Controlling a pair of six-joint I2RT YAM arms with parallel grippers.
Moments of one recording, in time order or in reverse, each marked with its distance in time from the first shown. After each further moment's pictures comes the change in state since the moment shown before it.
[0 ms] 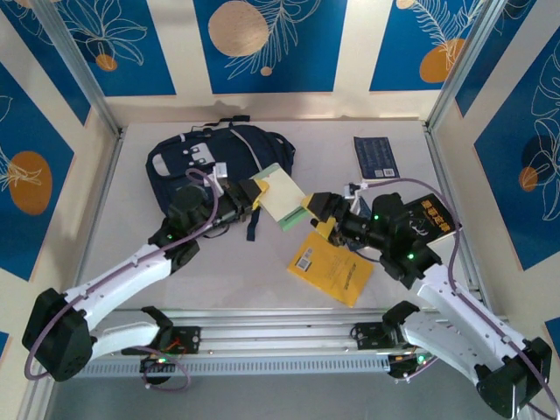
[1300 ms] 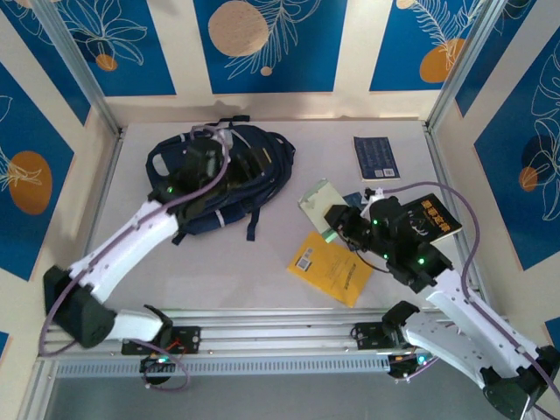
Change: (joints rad) left arm 0.083 0.289 0.594 -0.765 -0.198 0.539; right arm 0.034 -0.085 0.090 -0.391 0.383 -0.157
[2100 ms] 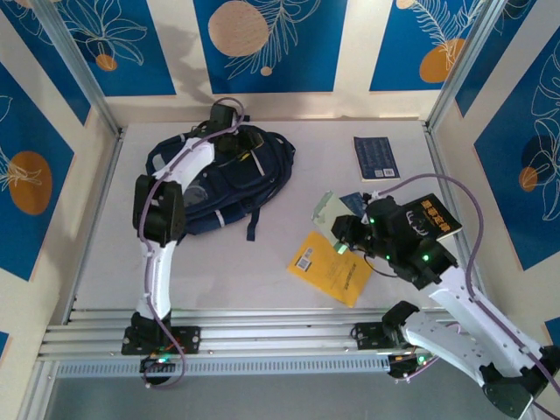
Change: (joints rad) left arm 0.256 0.883 0.700 -0.146 0.242 0.061; right arm -0.014 0.061 0.083 -0.240 0.058 -0.249
